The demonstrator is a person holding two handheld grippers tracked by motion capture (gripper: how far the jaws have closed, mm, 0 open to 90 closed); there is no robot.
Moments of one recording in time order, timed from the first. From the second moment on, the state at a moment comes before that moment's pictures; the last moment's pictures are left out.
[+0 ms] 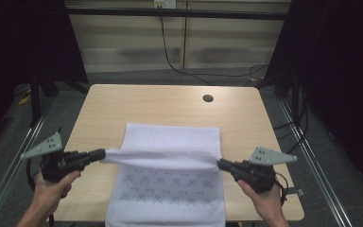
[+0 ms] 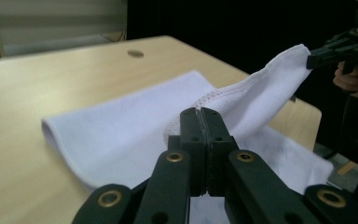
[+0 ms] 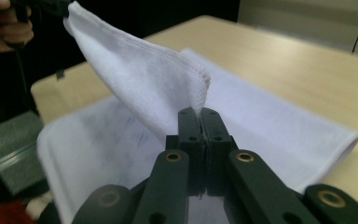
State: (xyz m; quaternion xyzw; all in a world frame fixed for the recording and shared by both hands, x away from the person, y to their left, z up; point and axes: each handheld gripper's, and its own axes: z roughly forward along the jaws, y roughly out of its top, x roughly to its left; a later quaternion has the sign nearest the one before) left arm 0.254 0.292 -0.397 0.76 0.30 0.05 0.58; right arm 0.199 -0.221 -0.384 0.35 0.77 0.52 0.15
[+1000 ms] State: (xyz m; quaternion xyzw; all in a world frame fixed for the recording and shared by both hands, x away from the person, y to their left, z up) left arm 0.333 0.234 -0.497 0.82 0.34 0.00 0.46; right arm 0.251 -0.211 -0.487 0.39 0.81 0.42 0.09
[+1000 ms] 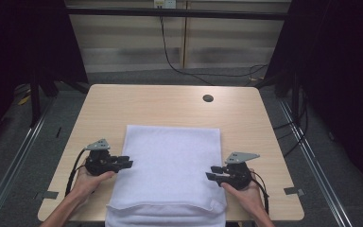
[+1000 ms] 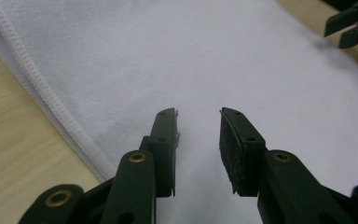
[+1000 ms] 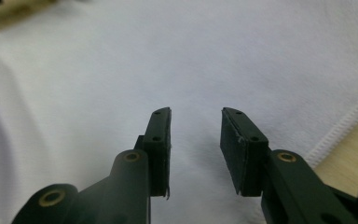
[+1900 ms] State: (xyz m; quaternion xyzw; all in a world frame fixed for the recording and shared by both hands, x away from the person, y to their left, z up) left arm 0.265 0.239 -0.506 0.85 0.29 0.00 0.44; right arm 0.198 -0.215 -0.498 0.39 0.83 0.38 0.09
